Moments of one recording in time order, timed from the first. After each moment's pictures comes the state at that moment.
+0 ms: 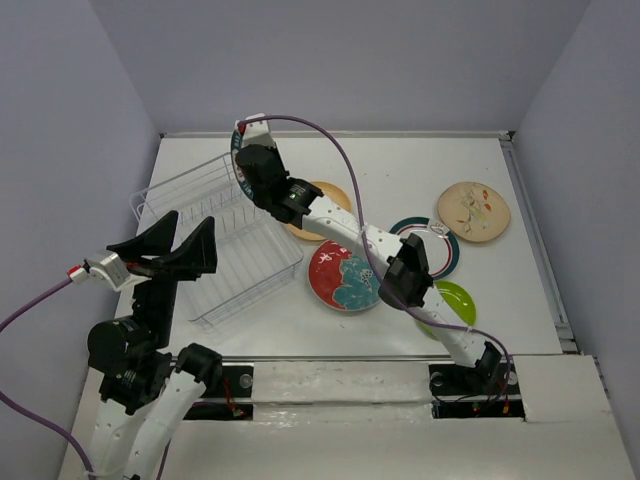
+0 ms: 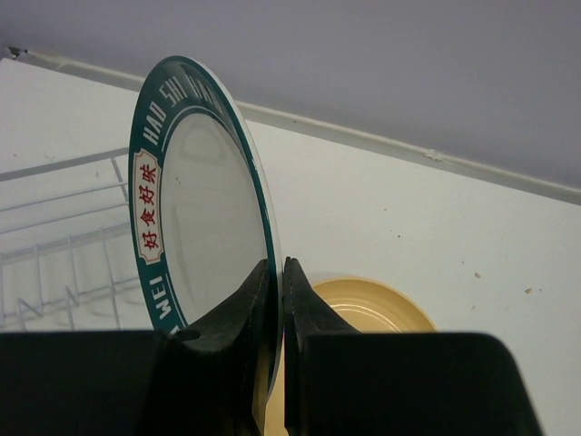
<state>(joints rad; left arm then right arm) -0.42 0.20 0.67 0.07 -0.19 -0.35 0.98 2.47 2.58 -0.33 0.86 0.01</state>
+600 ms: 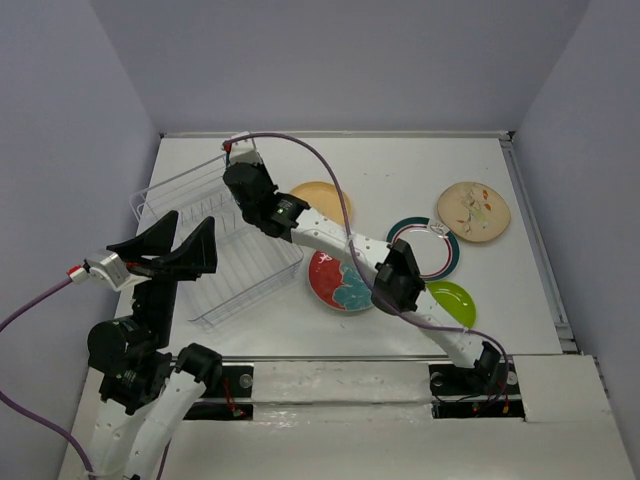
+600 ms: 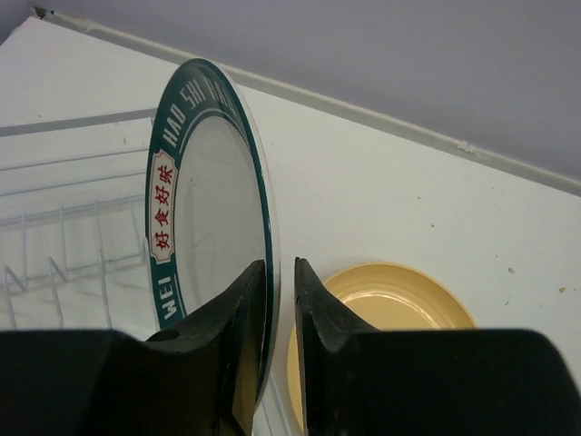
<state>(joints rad) -0.42 0.20 0.67 0.06 -0.19 -0.35 1.03 2.54 2.57 -0.29 0.87 0.01</state>
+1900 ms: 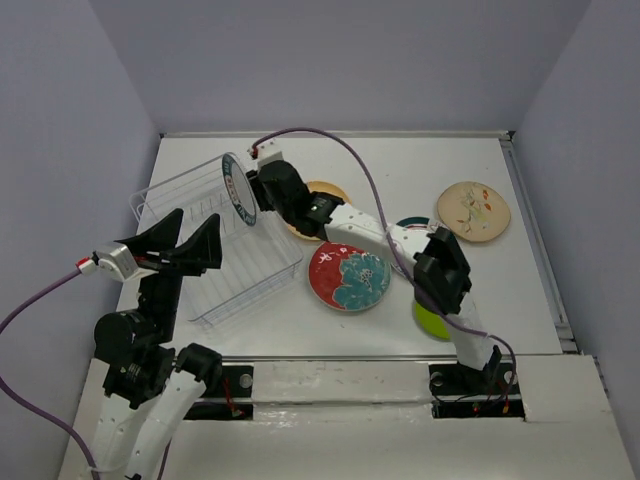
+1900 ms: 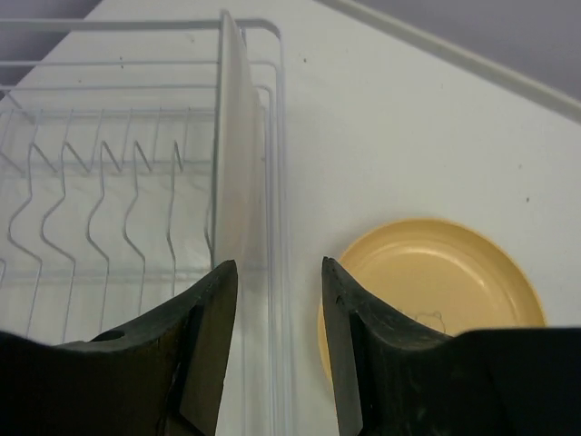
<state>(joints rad) -0.40 0.23 0.66 0.06 -0.17 -0.35 0.99 2.21 2.05 -0.16 0.51 0.09</state>
